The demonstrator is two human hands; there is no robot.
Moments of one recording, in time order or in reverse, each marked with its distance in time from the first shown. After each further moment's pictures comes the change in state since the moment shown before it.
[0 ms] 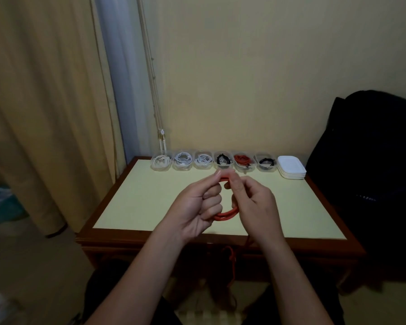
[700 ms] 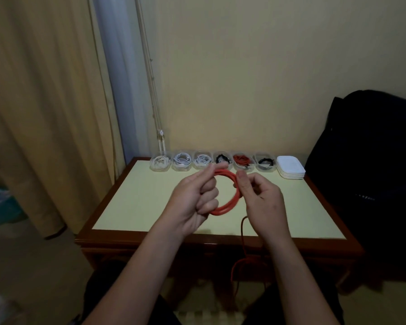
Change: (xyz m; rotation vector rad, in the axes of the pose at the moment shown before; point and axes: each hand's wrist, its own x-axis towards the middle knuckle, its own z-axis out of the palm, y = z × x) left_hand 0.001 0.007 0.005 0.072 0.082 0.113; right_hand 0.006 0.004 -0.010 0.012 0.094 -0.043
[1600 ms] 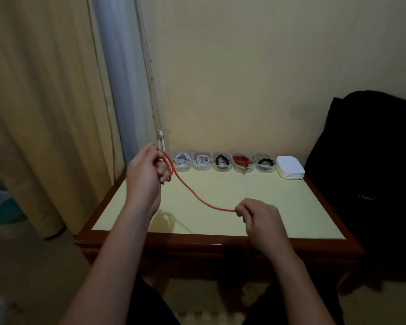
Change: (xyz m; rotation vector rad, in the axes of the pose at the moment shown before) left_hand 0.010 0.053 -0.041 0.155 0.505 0.449; right_hand -0.004 0.063 -0.011 -0.627 -0.206 -0.131
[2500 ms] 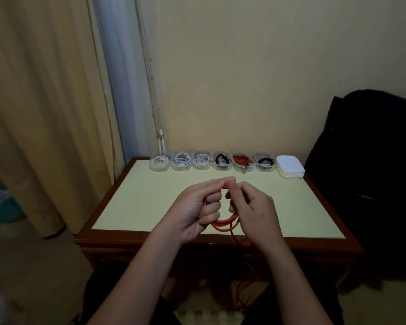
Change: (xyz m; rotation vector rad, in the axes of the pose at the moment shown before) left_hand -0.052 -0.044 0.024 0.033 -0.611 -0.511; right_hand 0.002 -0.051 -0.017 0.511 0.078 0.102
